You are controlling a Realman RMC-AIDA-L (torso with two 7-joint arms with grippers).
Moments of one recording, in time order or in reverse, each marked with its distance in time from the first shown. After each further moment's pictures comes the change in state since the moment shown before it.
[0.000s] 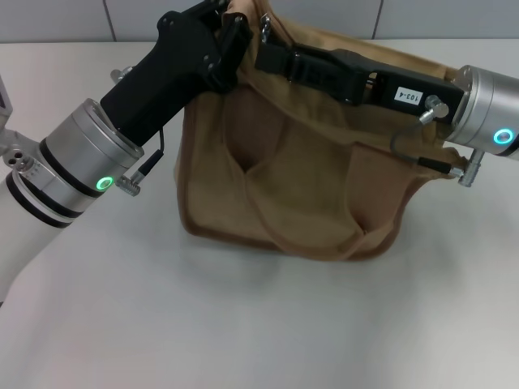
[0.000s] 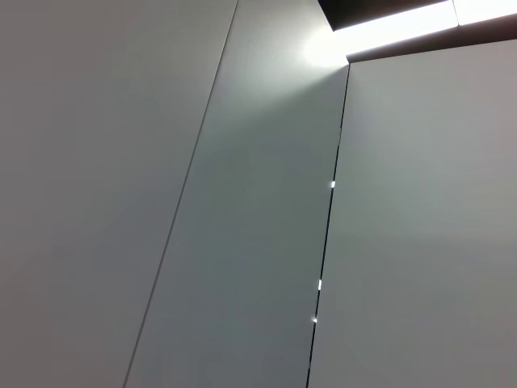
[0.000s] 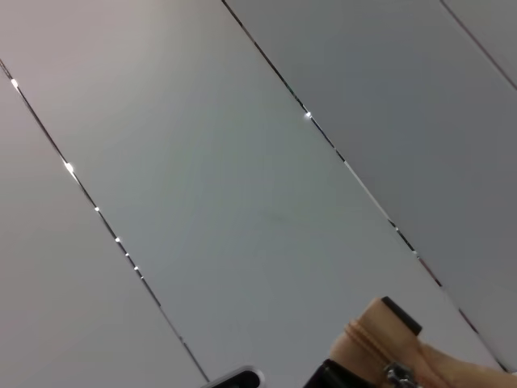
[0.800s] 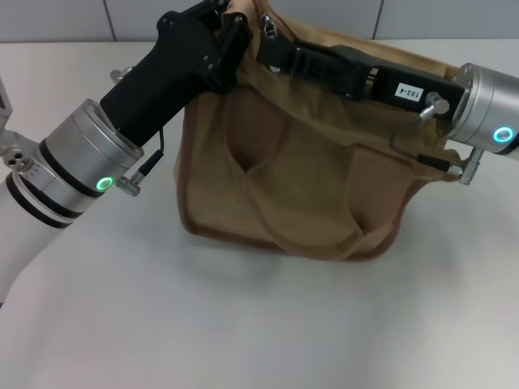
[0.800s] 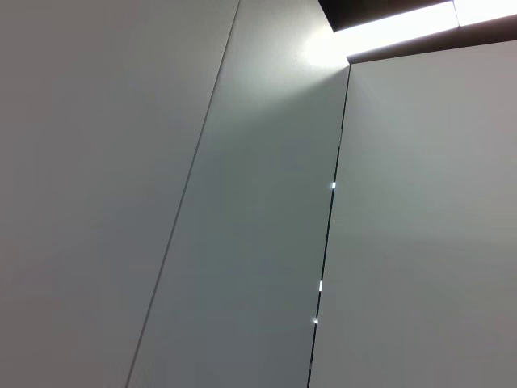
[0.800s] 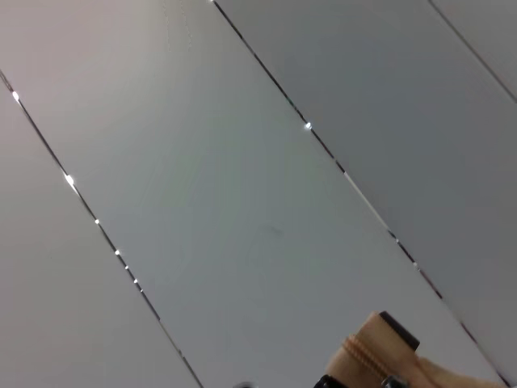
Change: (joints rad) left arm 0.001 0.000 0.000 -0.001 -0.001 0.001 0.003; right arm -0.001 0.000 0.001 0.011 0.023 0.006 -0.004
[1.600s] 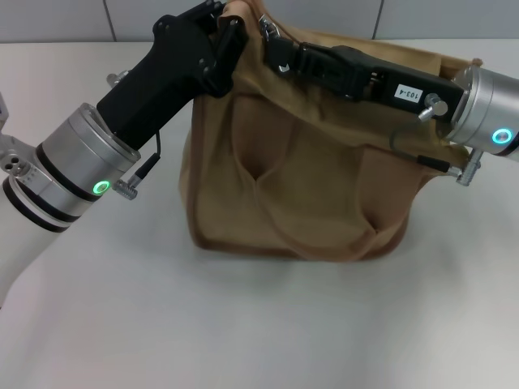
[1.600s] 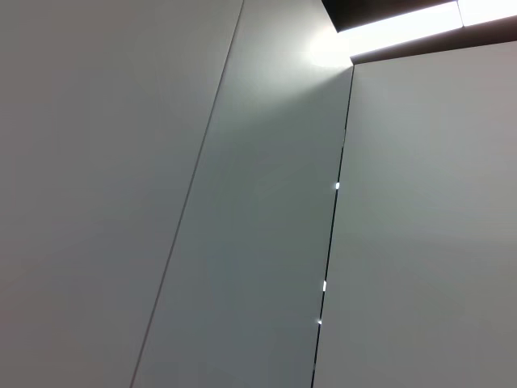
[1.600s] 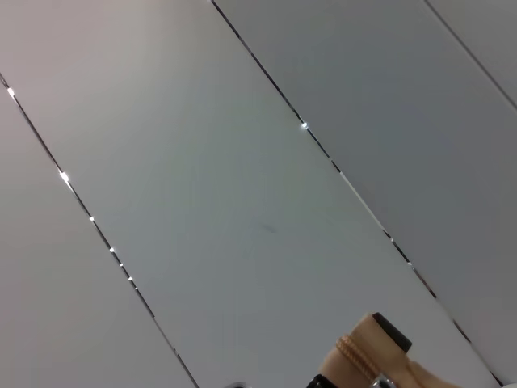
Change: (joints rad) left arm 0.010 0.000 -0.003 0.000 0.001 0.002 0.000; right arm -0.007 0.001 -0.019 -0.002 0.016 0.010 -0.009
